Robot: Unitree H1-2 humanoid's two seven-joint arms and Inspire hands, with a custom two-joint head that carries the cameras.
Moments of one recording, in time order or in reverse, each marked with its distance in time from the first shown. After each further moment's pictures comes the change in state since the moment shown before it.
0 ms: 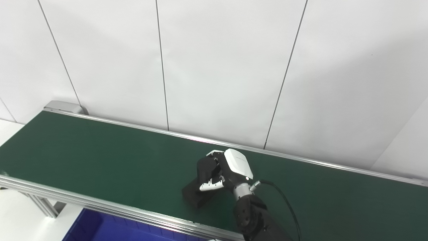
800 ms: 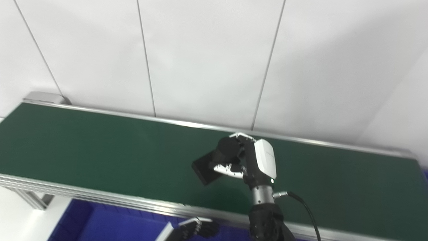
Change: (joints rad) left arm 0.067 0.023 0.099 -0.119 -0.092 -0.003 -0.146; right arm 0.364 -0.073 -0.146 -0.606 0.022 -0.040 -0.075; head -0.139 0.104
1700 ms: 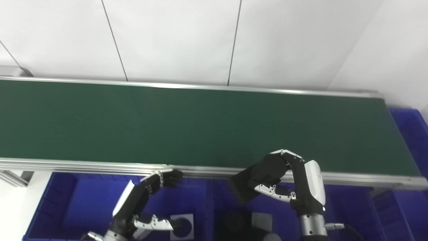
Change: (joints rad) left arm 0.027 -0.024 0.221 -0.030 -0.098 0.000 -0.203; right arm 0.562 -0.179 -0.159 -0.419 0.068 -0.014 0.128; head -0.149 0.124
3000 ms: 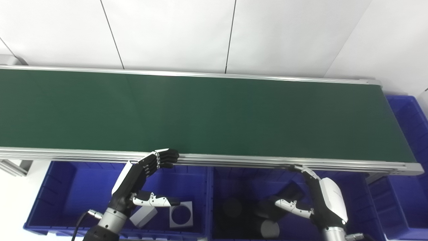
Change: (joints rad) left arm -0.048 -0.038 0.055 0.037 0.015 0.056 -0.052; right arm 0.115 -0.038 -0.094 -0.001 -0.101 0.125 0.144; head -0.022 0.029
